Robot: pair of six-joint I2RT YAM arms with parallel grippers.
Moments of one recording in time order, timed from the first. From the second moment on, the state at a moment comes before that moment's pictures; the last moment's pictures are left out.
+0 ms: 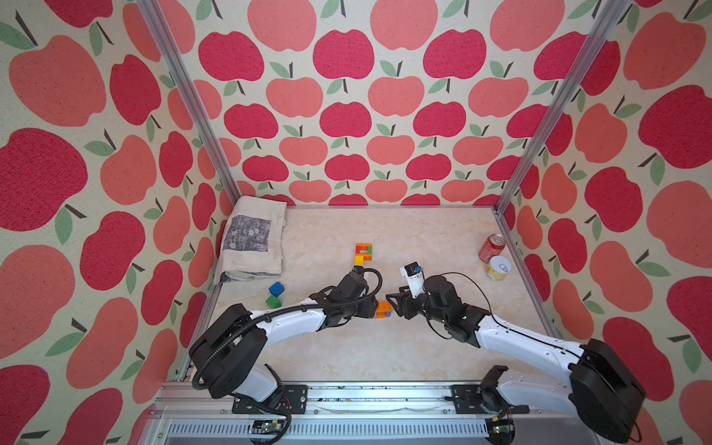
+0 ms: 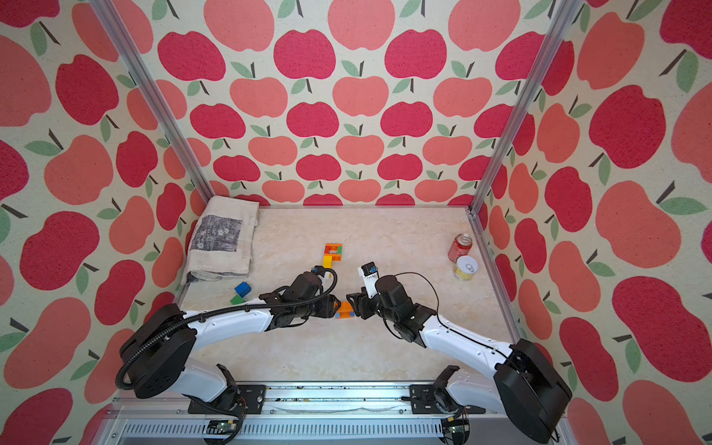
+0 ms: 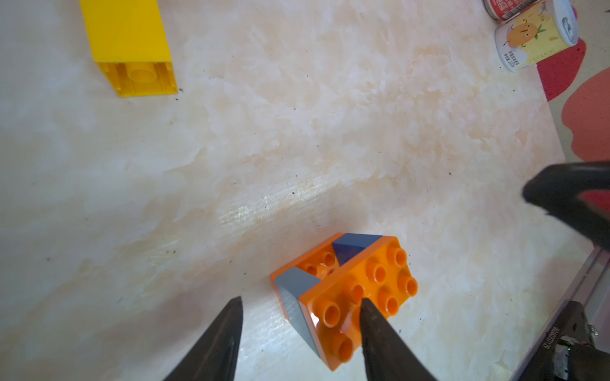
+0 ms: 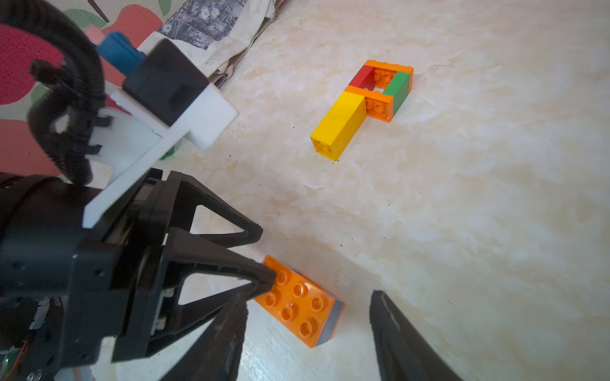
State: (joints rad) left arm -0.81 1.47 0.75 -0.10 0.05 -0.61; right arm 0.83 1.13 0.56 0.06 -0.06 0.28
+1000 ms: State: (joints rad) left arm 0.02 1.06 0.53 -0.37 -0.18 -0.55; right arm 0.75 0.64 0.37 -0.10 0.10 0.06
